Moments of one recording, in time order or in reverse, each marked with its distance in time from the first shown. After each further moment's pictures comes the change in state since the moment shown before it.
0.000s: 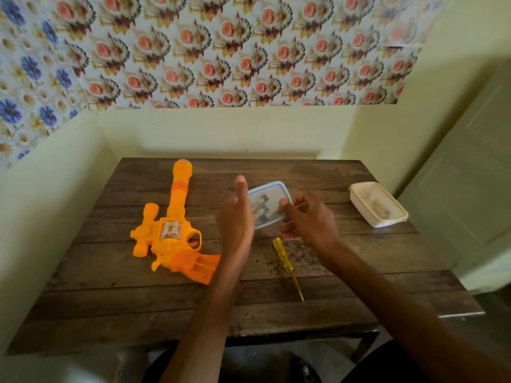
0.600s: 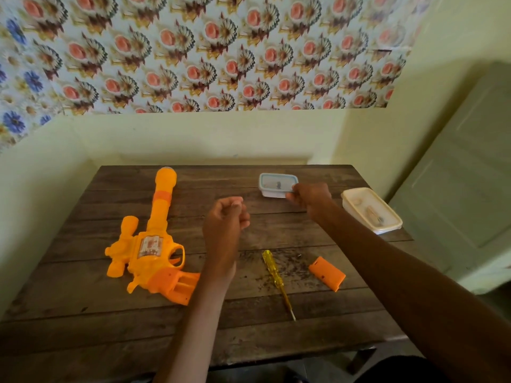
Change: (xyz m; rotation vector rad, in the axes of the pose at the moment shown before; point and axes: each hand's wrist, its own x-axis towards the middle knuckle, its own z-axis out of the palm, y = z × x) left_hand 0.031 -0.037 0.018 -0.410 -0.114 0.013; right_hand 0.147 0.023 -0.013 0.320 0.235 0.437
